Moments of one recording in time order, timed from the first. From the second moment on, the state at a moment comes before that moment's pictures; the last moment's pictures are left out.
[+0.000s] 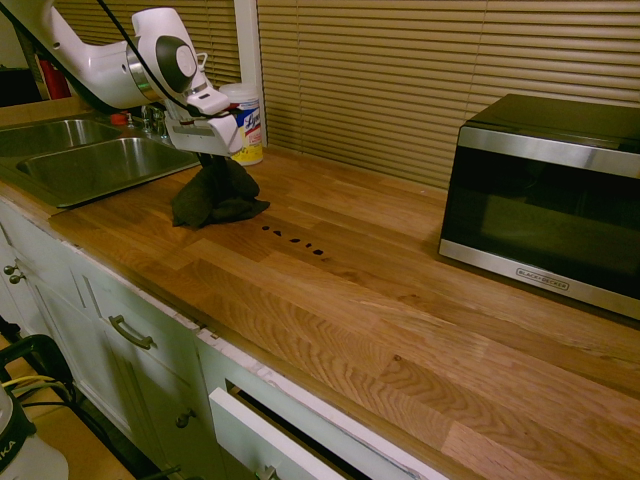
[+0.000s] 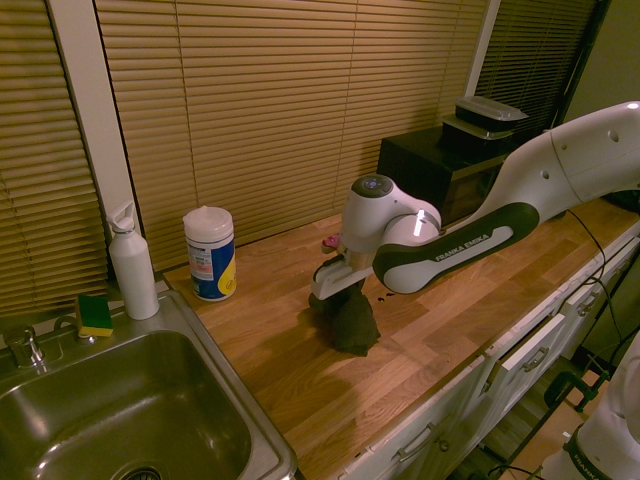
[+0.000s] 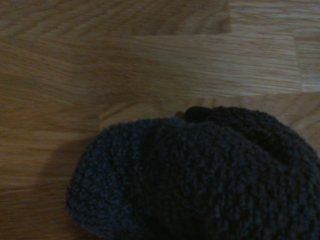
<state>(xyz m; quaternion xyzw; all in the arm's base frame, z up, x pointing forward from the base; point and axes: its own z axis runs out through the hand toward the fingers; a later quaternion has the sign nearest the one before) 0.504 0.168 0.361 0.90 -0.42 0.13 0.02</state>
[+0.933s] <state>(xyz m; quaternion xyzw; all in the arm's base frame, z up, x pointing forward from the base) 0.496 0.031 0.361 0.86 -0.49 0.13 0.02</state>
